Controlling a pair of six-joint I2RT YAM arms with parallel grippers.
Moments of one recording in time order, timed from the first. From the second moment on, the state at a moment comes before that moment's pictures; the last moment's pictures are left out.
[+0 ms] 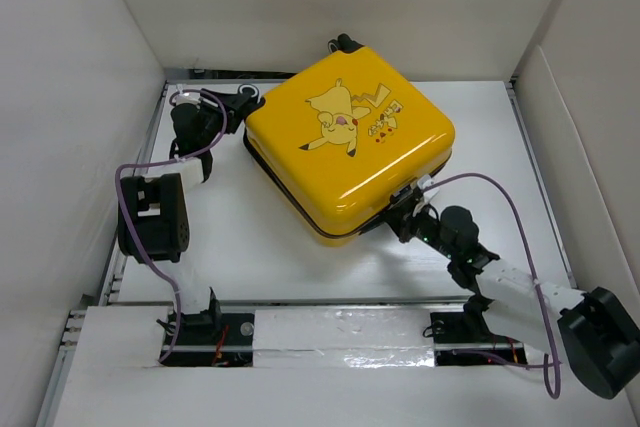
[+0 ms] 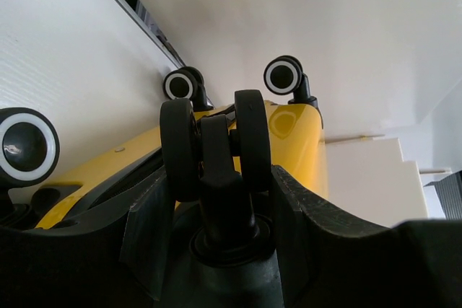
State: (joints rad) left arm 0.05 1.77 0.99 0.65 0.40 -1.25; right arm 0.56 0.97 0.20 0.60 -0.24 0.18
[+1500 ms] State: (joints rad) left arm -0.58 1.08 0.14 0.62 0.23 -0.90; right arm 0.79 0.81 0.29 0.25 -0.08 0.23
